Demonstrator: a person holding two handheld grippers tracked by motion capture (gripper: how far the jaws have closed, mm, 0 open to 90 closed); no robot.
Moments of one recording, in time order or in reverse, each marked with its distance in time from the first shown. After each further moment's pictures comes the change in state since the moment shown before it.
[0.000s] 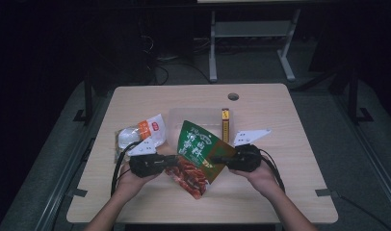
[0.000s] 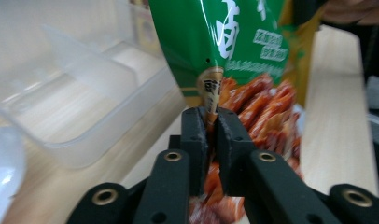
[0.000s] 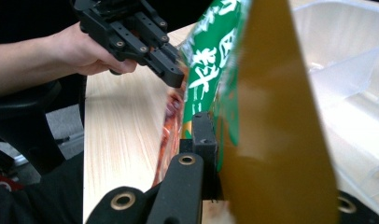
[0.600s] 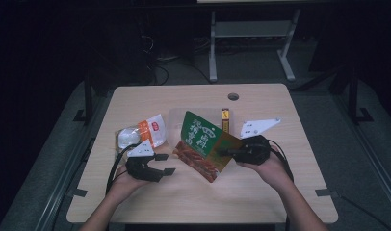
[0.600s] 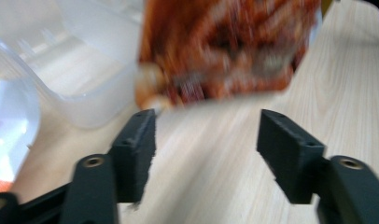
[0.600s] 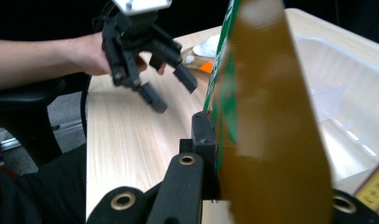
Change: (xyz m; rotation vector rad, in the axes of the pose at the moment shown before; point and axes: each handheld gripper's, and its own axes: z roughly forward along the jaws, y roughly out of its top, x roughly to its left) left arm 0.005 -0.017 0.001 0.097 -0.014 -0.010; right arm 0.005 0.033 -0.032 0.012 -0.026 -0.076
